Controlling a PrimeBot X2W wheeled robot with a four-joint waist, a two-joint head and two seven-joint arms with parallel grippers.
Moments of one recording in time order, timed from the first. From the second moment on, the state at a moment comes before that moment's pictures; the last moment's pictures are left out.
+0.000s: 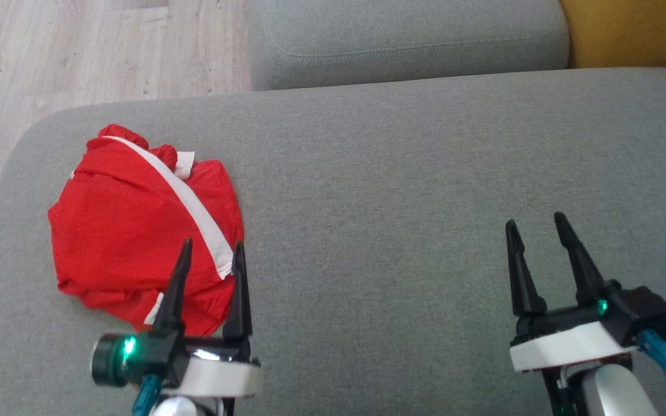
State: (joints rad) left arm -0.05 0.18 -0.44 0.03 -0.29 0.26 -0.23; right arm 0.00 -0.04 0.09 0.09 0.10 0.13 -0.23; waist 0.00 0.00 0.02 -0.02
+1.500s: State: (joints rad) left arm 0.05 0.06 -0.22 0.21 -0.15 0.03 -0.25; right arm 0.05 -0.04 0.20 0.18 0.20 0.13 -0.25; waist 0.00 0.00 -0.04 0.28
